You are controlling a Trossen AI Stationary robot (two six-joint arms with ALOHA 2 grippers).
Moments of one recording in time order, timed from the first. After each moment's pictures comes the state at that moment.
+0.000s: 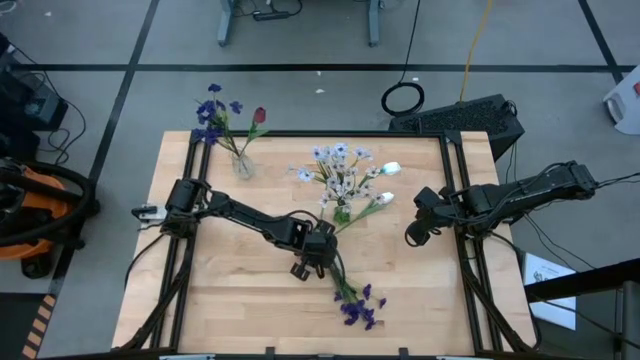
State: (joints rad) left arm -0.19 2.02 1.31 -0.41 -0.05 0.41; right arm 0.22 0.90 0.67 -1.01 0.31 0.96
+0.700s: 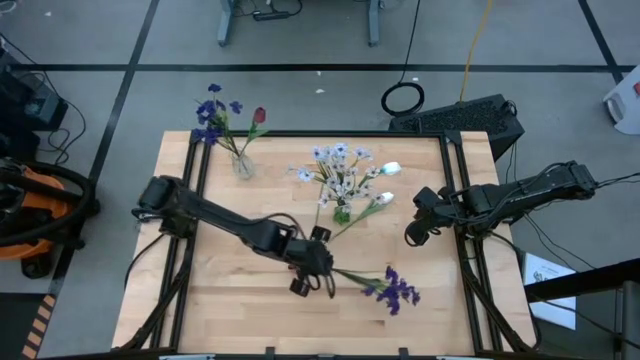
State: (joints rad) left arm -0.30 1.83 1.35 -0.39 -0.07 0.16; right arm 0.22 0.90 0.67 -0.99 0.31 0.96
